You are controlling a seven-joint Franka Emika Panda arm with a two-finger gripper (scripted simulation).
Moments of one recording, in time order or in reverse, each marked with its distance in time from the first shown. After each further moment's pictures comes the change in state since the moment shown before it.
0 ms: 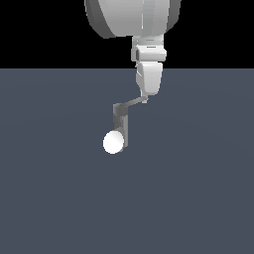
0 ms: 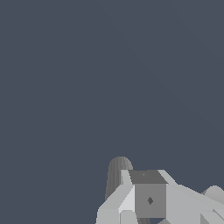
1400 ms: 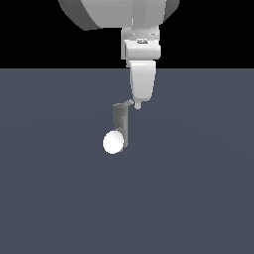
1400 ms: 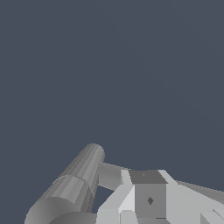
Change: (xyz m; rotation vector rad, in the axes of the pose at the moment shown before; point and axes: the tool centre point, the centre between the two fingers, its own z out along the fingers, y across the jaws) arm -0.029 0.064 -0.004 0.005 0.002 0.025
